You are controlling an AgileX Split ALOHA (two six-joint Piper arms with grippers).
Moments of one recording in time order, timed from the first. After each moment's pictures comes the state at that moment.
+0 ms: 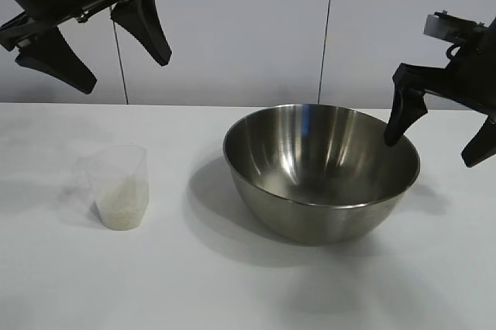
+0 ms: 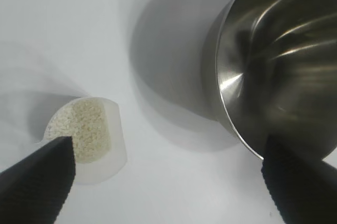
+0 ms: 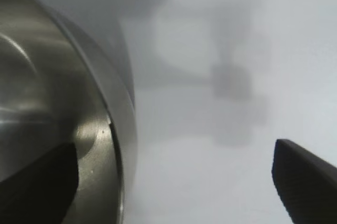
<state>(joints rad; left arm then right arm) -0.31 1.73 -1.35 -0.49 0.84 0.14 0.00 1.89 -1.17 0.35 0.66 -0.19</state>
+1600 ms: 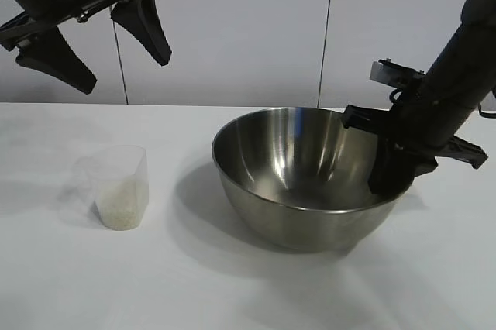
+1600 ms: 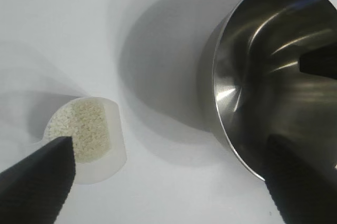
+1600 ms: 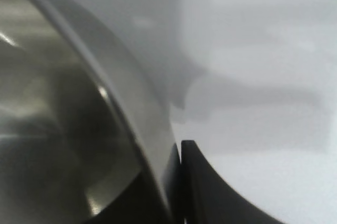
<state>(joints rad) -0.31 1.73 -1.35 -0.49 0.86 0.14 0.10 1.97 -1.35 0.42 0.83 -0.21</state>
